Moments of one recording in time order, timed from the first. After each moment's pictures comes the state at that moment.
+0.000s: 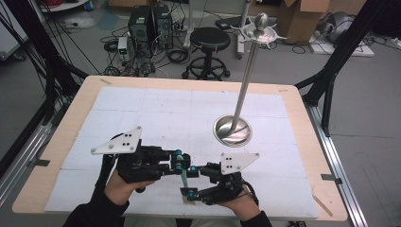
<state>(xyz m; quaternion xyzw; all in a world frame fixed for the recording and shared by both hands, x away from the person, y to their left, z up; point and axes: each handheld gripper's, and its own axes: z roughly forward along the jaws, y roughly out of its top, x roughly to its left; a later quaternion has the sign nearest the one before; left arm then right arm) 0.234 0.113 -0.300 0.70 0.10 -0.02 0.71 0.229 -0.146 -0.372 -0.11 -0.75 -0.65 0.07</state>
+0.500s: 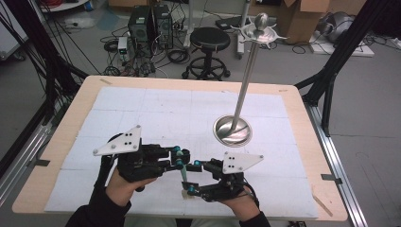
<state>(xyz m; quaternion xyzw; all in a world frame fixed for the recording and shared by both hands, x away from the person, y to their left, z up) 0.233 0.111 -0.299 0.71 0.13 0.01 0.69 0.228 -0.149 -0.368 -0.12 -0.75 -0.65 0.01</state>
